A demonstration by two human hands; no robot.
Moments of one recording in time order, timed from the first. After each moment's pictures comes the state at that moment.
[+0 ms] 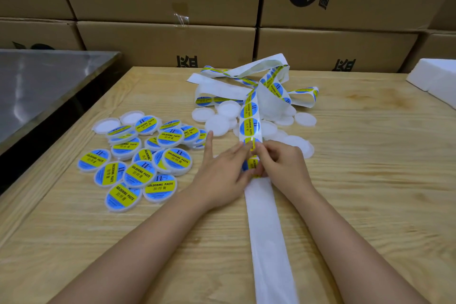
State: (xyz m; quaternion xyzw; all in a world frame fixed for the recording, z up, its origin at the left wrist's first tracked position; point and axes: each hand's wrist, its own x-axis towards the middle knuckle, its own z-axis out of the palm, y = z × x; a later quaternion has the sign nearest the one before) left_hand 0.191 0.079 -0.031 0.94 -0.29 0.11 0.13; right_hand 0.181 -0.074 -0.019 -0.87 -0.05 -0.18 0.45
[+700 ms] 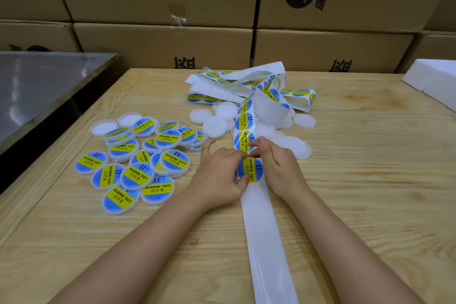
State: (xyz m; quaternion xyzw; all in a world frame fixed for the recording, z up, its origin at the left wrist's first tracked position) left_hand 0.187 0.080 -0.028 0.92 -0.28 0.17 0.20; right_hand 0.183 -0.074 -0.025 -0.86 -0.06 -0.13 0.49
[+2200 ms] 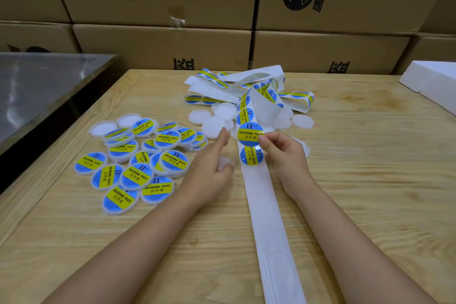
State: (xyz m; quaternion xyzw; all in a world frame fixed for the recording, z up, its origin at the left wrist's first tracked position) left_hand 0.185 0.092 -0.021 0.87 -0.18 0.07 0.45; right_hand 0.192 -0.079 -0.017 -0.69 -0.01 -0.12 0.71
